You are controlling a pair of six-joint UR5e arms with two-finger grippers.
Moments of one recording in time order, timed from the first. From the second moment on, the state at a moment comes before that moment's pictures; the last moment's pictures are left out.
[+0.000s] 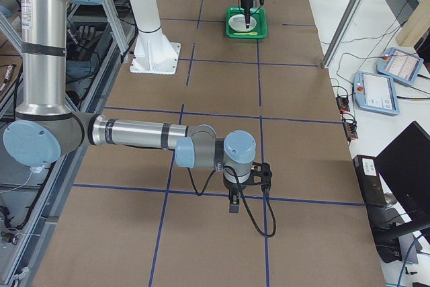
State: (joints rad) left arm -0.77 -2.02 -1.64 -1.84 -2.02 -1.10; right arm 1.58 -1.66 1.61 -1.51 2.28 0.03
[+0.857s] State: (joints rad) left arm -1.26 -1.70 -1.68 -1.75 -2.15 -0.25; right arm 1.58 -1.66 1.61 -1.51 2.28 0.03
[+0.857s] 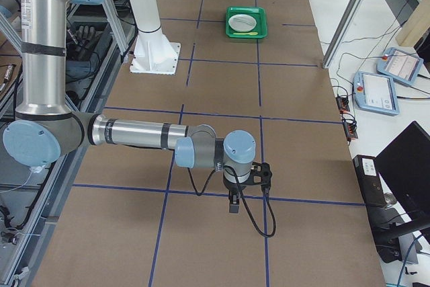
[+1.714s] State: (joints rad) left arm -1.60 -1.47 -1.67 -1.63 -2.28 0.16; right arm 1.58 -1.65 1.61 -1.51 2.28 0.03
